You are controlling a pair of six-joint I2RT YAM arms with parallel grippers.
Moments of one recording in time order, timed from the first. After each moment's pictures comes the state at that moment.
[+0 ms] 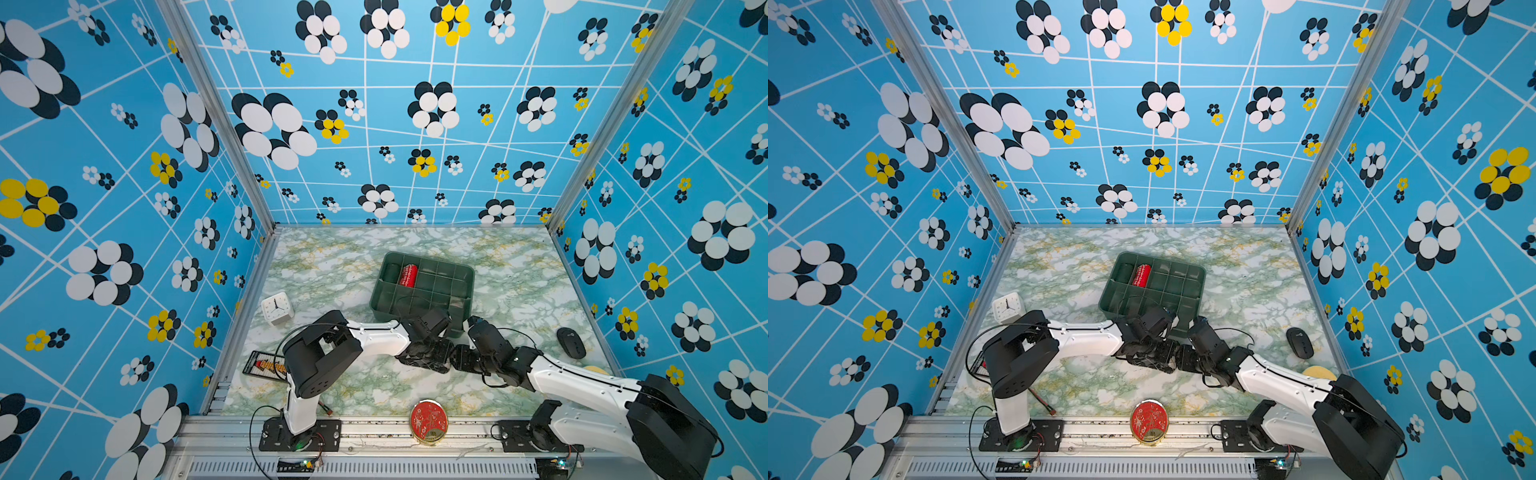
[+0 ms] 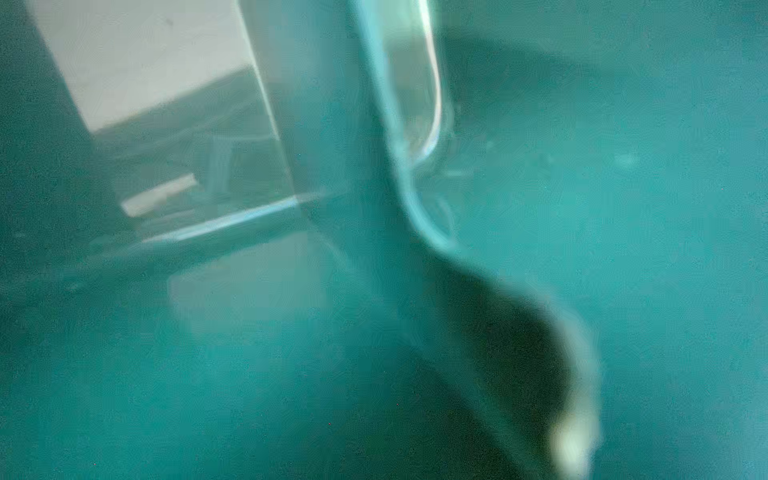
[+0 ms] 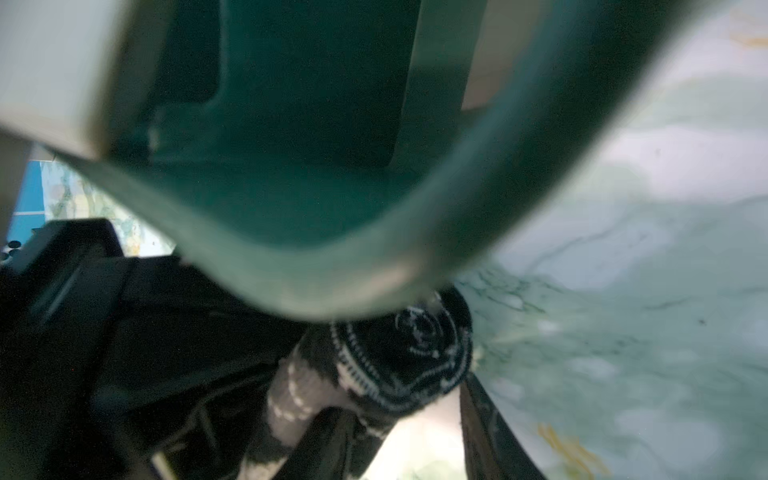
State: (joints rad) left arm -1.01 1.89 1.08 -0.19 0.24 -0.64; right arm 0.75 1.16 0.40 -0.17 -0.08 0.81
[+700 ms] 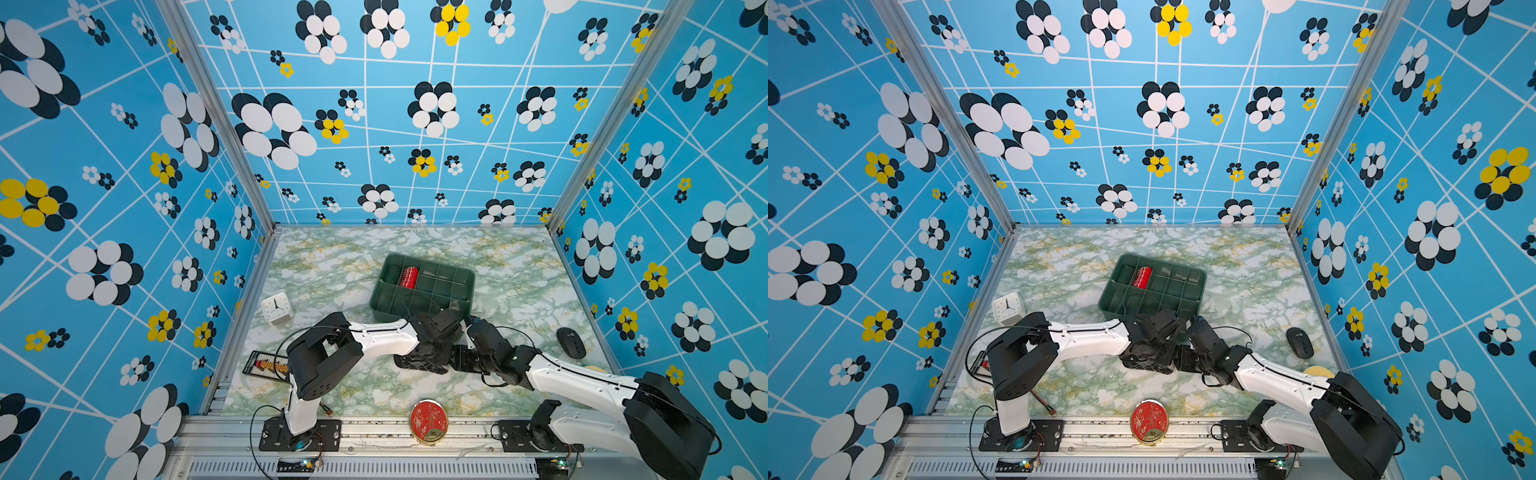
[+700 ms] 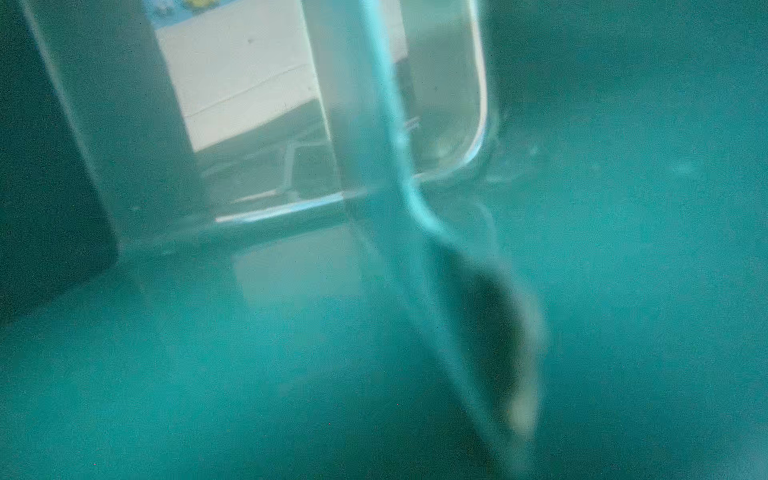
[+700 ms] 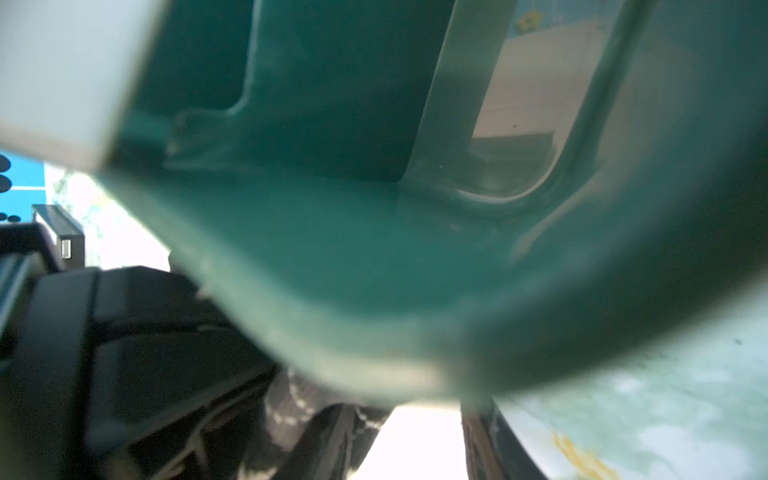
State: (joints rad) left arm -1.07 1.91 1.20 -0.45 0.09 -0.66; right arm 0.75 1.17 0.41 -0.18 -0.12 0.77
